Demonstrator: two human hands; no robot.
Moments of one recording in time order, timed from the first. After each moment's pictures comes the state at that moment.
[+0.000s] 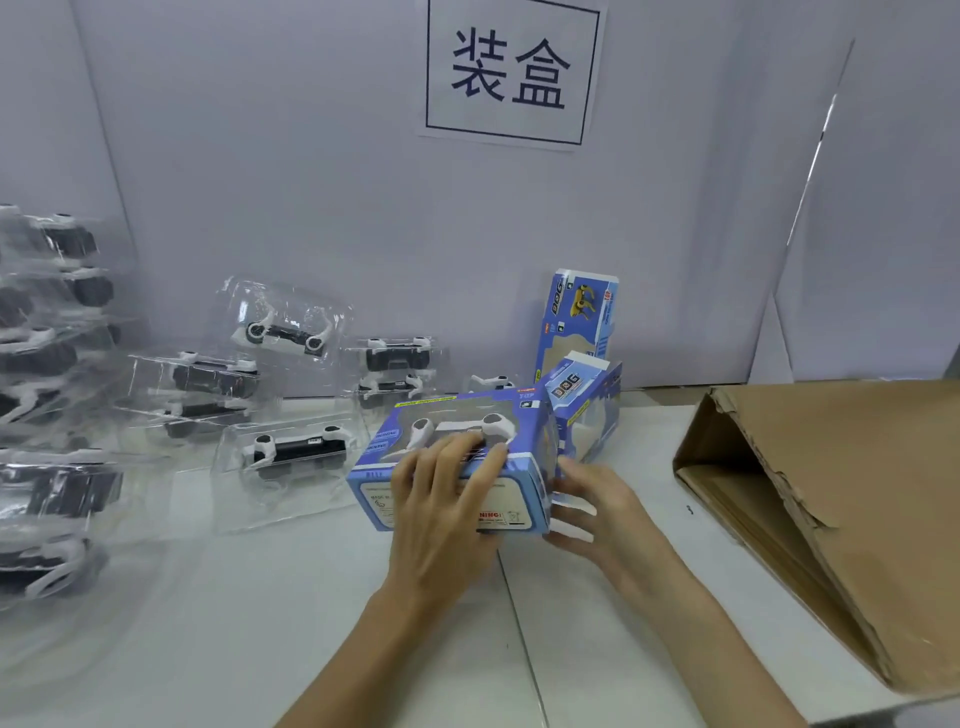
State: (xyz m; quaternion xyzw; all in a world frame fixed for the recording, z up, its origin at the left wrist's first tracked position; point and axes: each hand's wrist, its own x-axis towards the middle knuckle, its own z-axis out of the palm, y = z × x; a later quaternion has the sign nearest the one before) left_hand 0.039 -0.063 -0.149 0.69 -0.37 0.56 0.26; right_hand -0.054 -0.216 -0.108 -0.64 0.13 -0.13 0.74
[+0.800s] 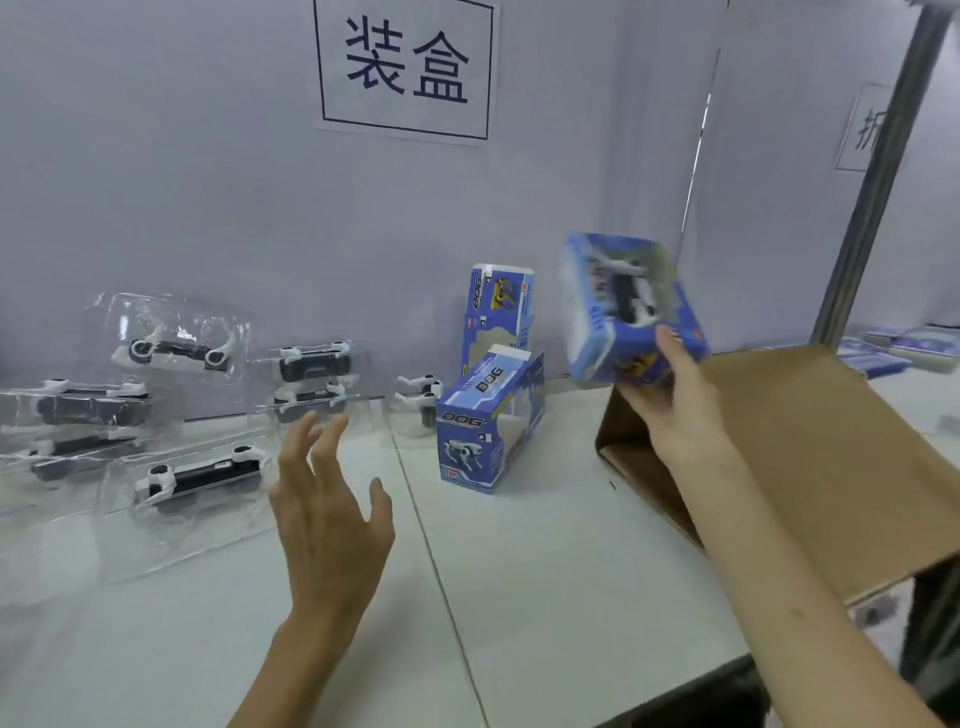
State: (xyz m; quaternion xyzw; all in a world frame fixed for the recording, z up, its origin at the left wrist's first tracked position) left_hand 0.036 -0.051 -0.136 0.76 -0.25 0.43 0.41; right_hand -0.066 -0.324 -0.028 -0.37 0.16 -0.42 0.81
